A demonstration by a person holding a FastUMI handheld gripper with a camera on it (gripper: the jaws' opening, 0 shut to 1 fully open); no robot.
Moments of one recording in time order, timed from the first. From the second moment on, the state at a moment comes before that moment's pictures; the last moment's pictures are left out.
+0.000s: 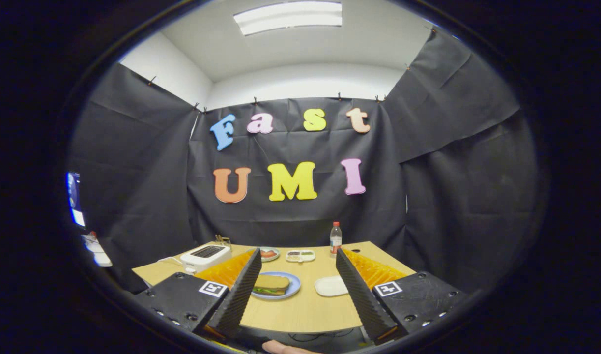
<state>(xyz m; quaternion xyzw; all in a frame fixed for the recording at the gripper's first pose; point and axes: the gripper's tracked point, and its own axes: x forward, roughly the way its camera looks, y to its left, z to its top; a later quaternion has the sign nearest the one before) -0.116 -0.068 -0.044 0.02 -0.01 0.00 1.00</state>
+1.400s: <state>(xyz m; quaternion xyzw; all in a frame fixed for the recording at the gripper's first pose) -0.101 -0.045 -0.065 0.00 0.01 0.01 1.00</state>
